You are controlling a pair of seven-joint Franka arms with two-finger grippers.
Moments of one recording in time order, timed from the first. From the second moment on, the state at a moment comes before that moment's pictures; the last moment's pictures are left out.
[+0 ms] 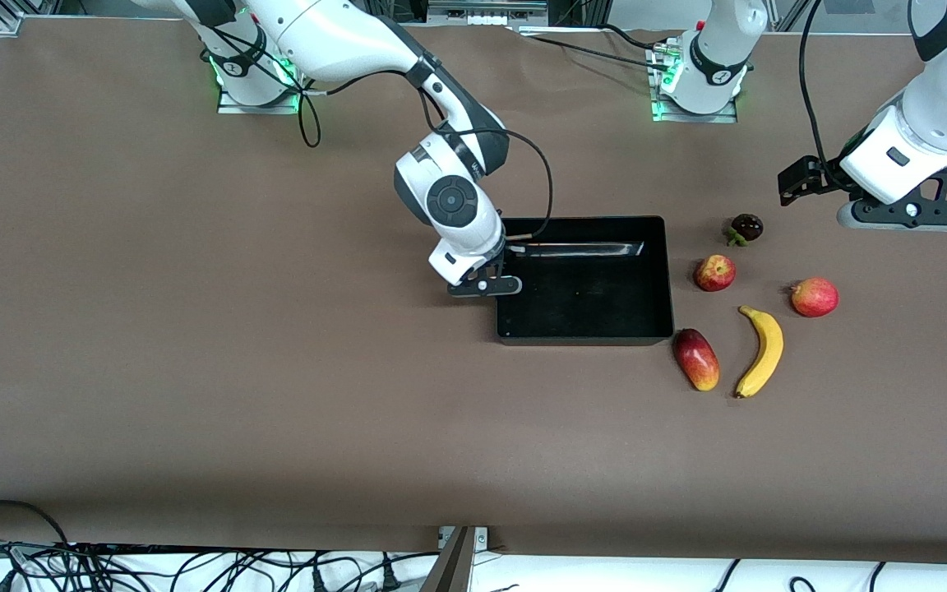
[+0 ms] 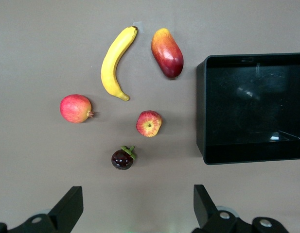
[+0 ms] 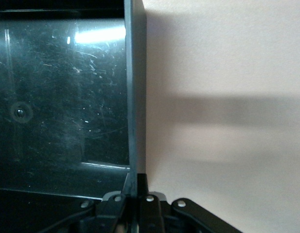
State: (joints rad) left arm -0.09 -0.05 -0.01 -1.77 0.03 1.61 -0.08; right arm 0.79 0.82 0.02 -1.36 0.27 2.23 0.63
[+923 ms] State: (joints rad) left arm -0.08 0.20 -0.01 -1.87 0.03 1.85 0.27; right arm 0.77 0.73 -0.13 -1.25 0.26 2.05 0.59
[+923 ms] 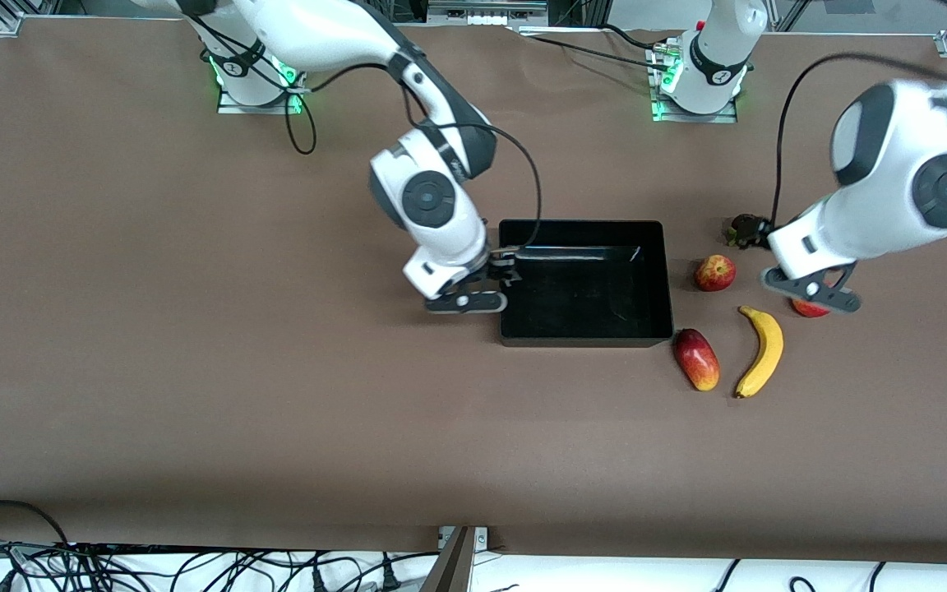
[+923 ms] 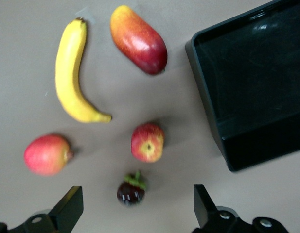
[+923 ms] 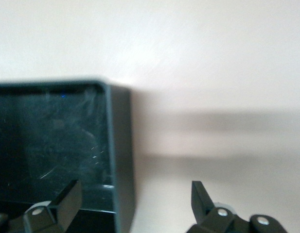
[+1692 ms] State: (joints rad) left arm -0.02 0.31 -0.01 -2.36 0.03 2.56 0.38; right arm 0.71 0.28 -0.46 -1.42 0.24 1.62 0.16
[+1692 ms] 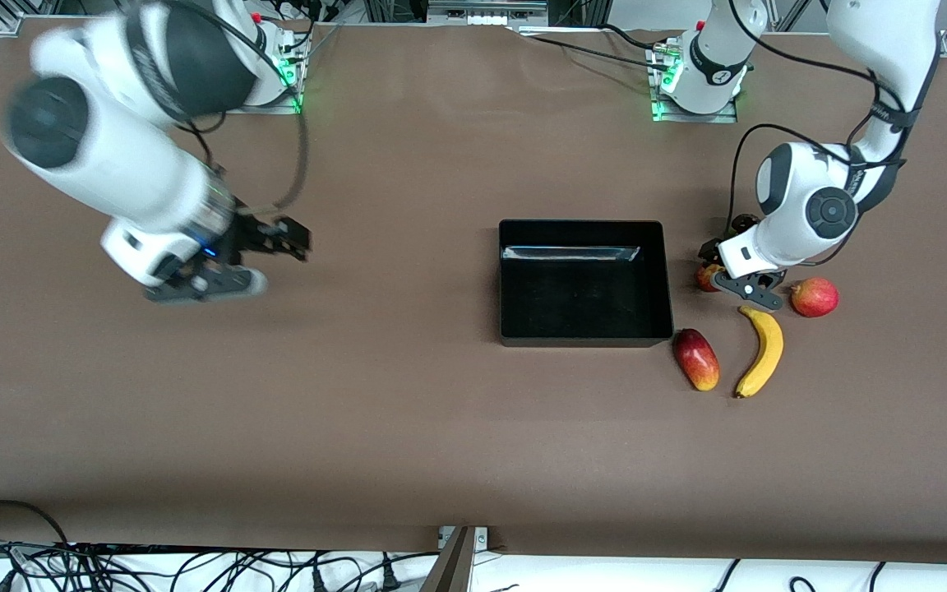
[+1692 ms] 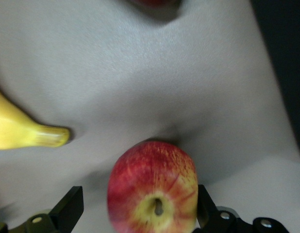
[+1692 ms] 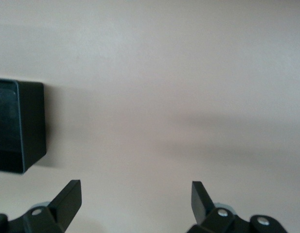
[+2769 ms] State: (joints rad) left arm -0.03 0.17 -0.16 -1.99 0.03 1.93 0.30; right arm -0.04 -0.03 0.19 -1.69 0.06 1.61 0.03
